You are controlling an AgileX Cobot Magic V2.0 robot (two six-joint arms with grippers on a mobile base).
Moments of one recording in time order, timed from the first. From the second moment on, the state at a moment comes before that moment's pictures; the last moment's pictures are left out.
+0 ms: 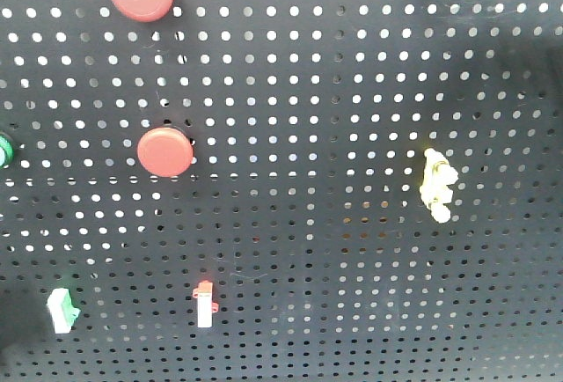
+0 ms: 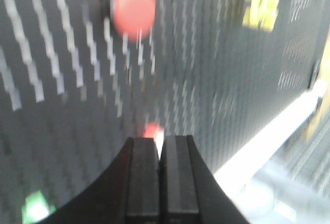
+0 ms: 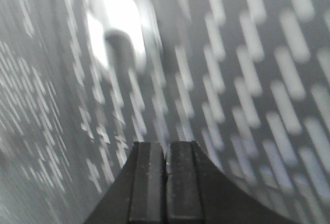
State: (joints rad) left arm -0.37 0.66 -0.69 -0.83 0.45 0.87; right arm 0.02 0.96 -1.11 1.20 0.53 -1.13
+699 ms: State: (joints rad) left arm -0.37 0.39 -0.22 -0.75 0.17 0.81; right arm 0.02 0.23 -0.28 1.17 0.23 -1.29
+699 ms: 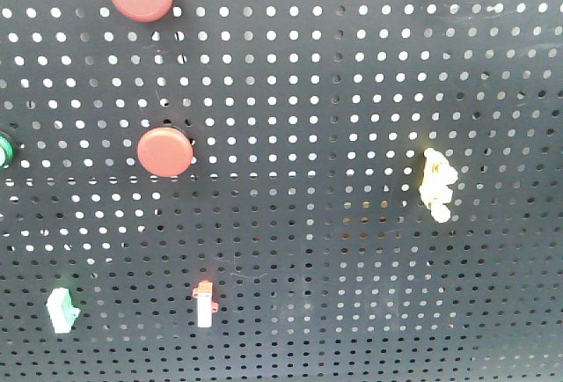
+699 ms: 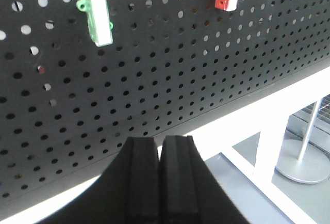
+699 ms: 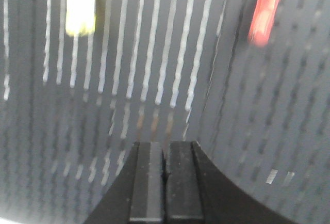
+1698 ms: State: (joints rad) left arm -0.21 0.02 0.03 -0.24 -0.02 0.27; right arm 0.02 0.23 -0.17 1.20 0.26 -1.26
